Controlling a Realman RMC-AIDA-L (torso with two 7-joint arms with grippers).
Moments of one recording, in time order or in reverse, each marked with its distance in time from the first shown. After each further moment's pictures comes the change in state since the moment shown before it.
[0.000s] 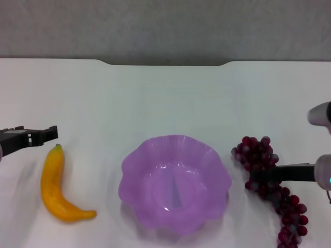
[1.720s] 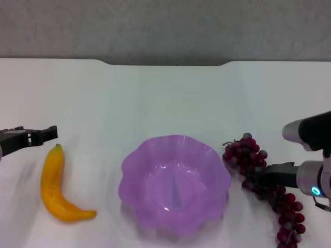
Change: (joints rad) left arm 0.002 0.000 0.000 -0.002 0.000 0.000 -0.014; right arm 0.021 0.003 -0.187 -0.100 0.047 -0.242 -0.114
